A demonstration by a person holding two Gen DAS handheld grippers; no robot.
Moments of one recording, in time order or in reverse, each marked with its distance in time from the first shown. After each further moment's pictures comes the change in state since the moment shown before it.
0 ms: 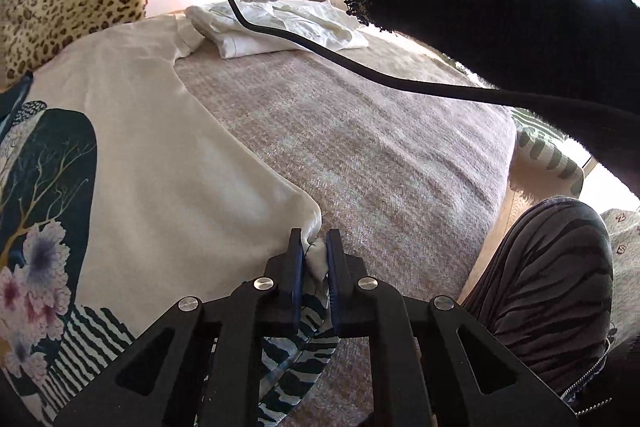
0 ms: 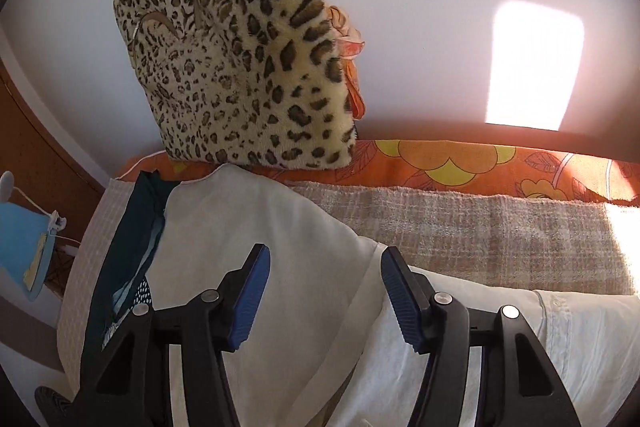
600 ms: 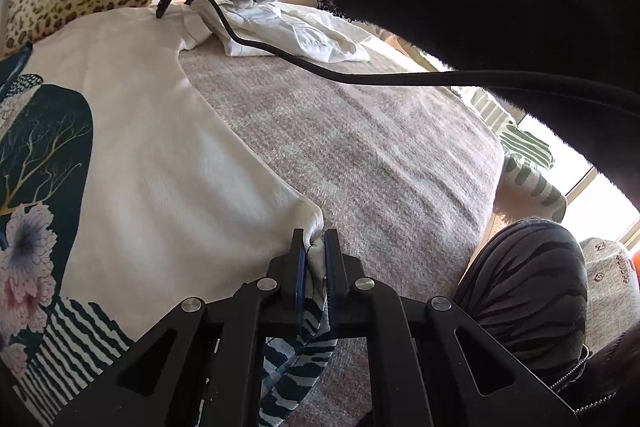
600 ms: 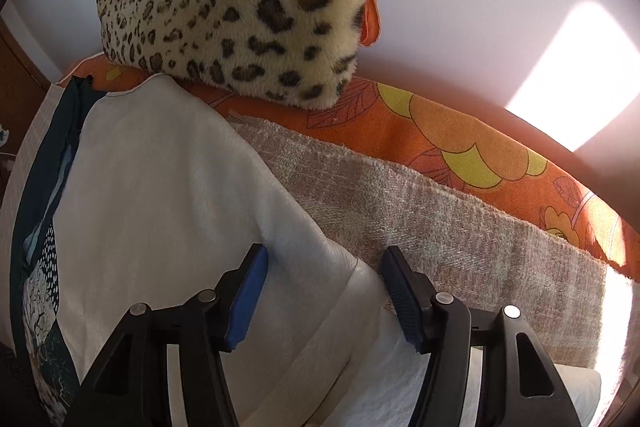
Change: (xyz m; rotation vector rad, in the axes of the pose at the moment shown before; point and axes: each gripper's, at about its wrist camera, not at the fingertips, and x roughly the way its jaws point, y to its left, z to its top) left arm -0.001 0.012 0.002 -0.089 -0.031 -0.069; right arm 0.088 0.006 0.013 -0.210 0.274 -0.192
